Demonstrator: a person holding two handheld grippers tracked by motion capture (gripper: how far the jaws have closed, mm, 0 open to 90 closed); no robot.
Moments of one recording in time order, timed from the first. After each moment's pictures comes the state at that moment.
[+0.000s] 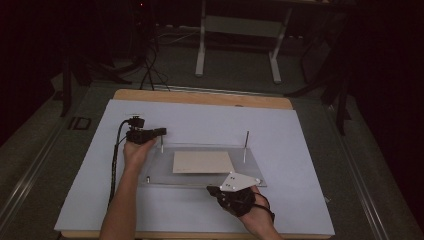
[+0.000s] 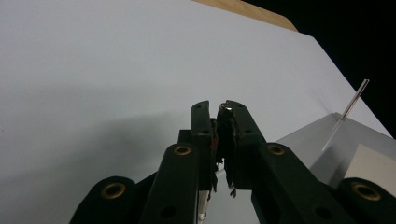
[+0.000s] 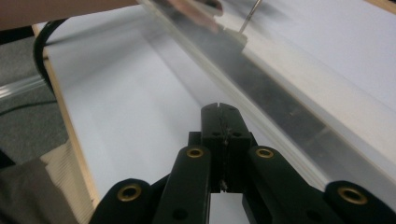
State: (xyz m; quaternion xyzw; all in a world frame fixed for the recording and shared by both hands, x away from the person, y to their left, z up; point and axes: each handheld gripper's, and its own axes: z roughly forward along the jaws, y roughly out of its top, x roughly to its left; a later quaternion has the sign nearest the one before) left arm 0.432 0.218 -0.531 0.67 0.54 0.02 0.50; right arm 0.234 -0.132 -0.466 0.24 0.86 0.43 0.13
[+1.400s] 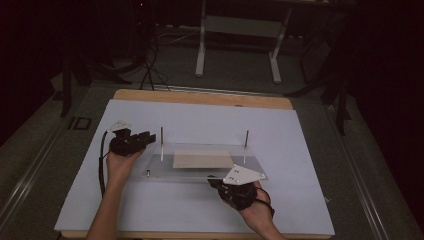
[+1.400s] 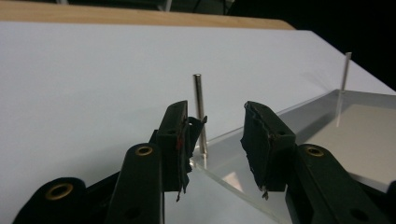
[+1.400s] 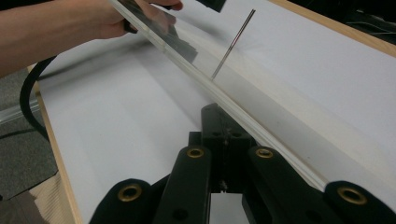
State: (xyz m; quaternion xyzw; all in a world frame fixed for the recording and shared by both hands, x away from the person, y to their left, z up) left arm 0.365 0.242 -0.507 0.70 0.48 0.14 0.52; right arm 0.242 -0.134 -0.452 0.25 0.84 0.46 0.15
